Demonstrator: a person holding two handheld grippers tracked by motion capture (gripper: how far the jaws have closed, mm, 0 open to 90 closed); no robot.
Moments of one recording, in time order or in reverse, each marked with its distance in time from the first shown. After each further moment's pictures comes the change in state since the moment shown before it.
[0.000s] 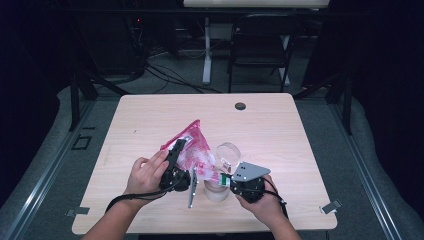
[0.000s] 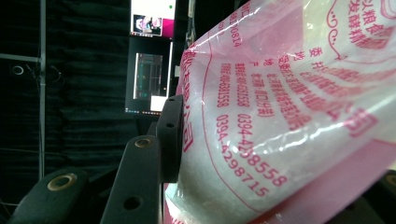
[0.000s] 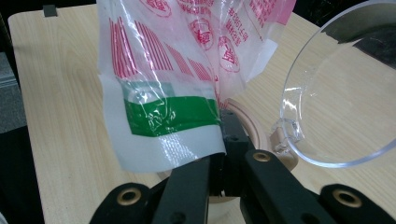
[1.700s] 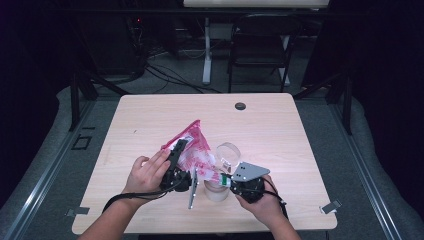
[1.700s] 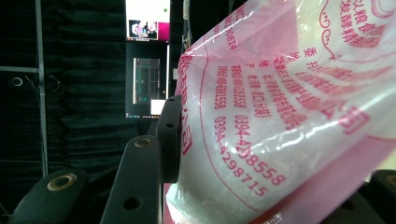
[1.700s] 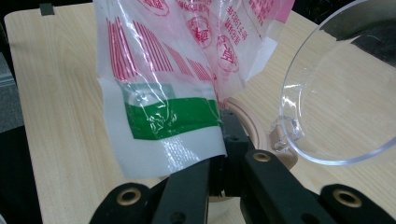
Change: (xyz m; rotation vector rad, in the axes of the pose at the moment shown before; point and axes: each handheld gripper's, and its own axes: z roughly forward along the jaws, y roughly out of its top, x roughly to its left) left arm 0.003 0.003 -0.001 -0.005 -0.013 0.053; right arm 0.001 -0.001 0.001 0.007 -0.008 0.004
